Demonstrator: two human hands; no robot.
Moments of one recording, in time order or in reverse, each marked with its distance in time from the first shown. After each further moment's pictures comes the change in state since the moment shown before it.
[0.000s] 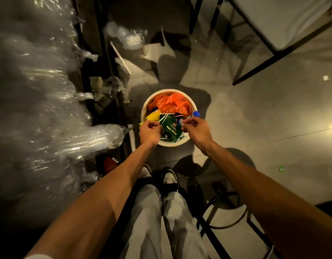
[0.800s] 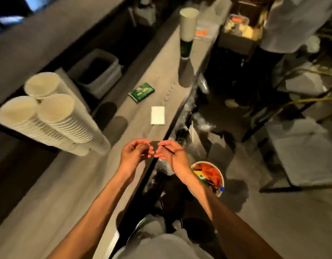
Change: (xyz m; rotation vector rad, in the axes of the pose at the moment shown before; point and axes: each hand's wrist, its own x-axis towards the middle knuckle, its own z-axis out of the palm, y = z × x) left_hand -0.401 0.145 -0.333 -0.700 0.273 0.351; right_hand -0.375 -0.266 0.043 0.165 -0.786 -0.489
